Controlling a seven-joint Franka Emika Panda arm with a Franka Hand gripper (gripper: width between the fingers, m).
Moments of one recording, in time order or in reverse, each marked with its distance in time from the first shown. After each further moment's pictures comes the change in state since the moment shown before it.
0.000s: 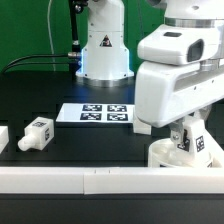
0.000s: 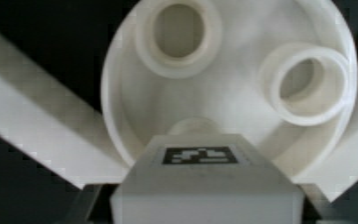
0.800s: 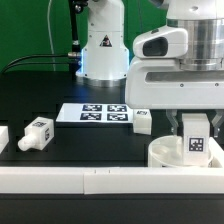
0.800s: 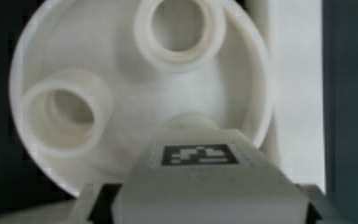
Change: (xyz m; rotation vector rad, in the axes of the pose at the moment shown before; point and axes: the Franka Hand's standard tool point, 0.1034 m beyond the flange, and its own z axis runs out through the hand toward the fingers) arm 0.004 -0.010 0.000 0.050 0.010 0.942
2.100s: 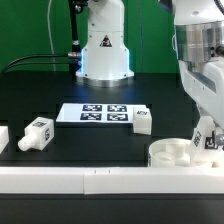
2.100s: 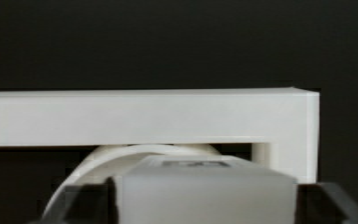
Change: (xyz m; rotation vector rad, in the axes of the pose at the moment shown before) arm -0.014 -0.024 0.004 0.072 -0.047 1.163
